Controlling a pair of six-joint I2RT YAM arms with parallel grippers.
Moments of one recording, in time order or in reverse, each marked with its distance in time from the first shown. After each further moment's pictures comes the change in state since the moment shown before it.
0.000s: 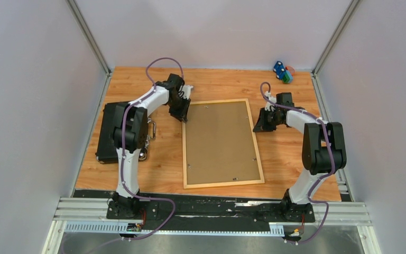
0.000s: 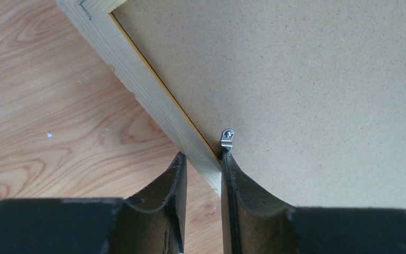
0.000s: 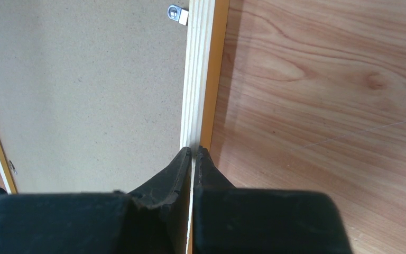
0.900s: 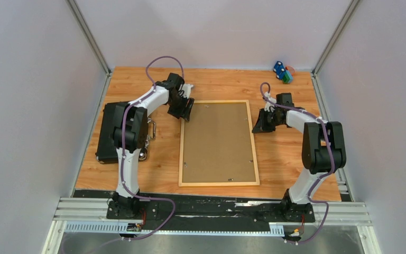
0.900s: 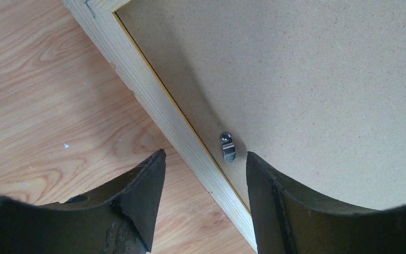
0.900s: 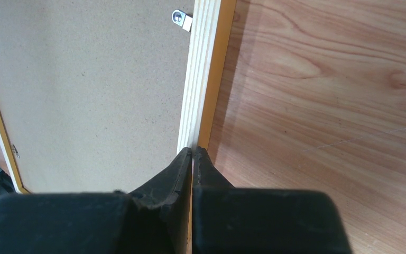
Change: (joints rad) left arm 0.003 0.000 0.003 0.031 -0.005 0.018; right arm -0.006 0.008 0.000 -0.013 -0.041 0.000
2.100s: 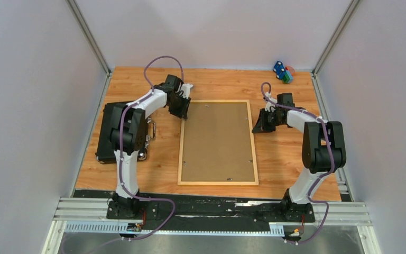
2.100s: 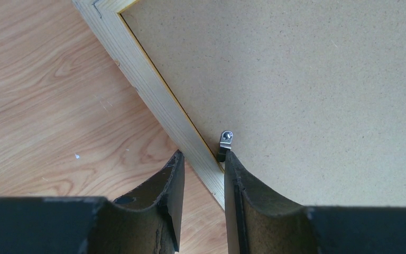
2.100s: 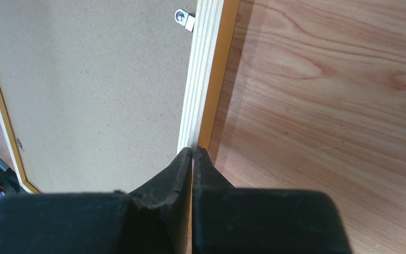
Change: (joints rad) left arm 0.002 -0.042 -0.092 0.130 -0.001 0.033; right arm -0.008 0.009 0.000 0.003 -0.028 0.000
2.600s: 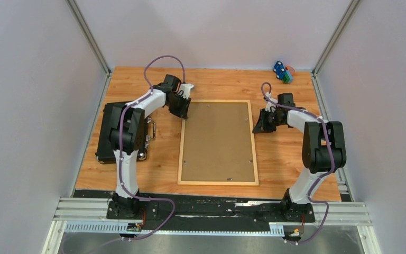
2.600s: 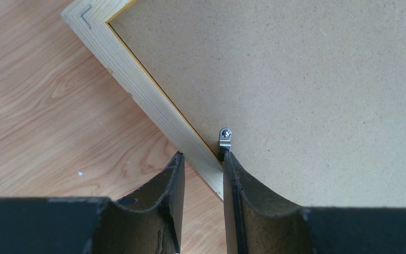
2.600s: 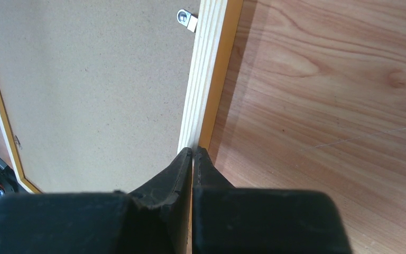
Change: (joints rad) left arm 0.014 -0.008 -0.017 0.029 0.078 0.091; right arm -0.004 0.000 0.002 -0.007 -0.004 -0.011
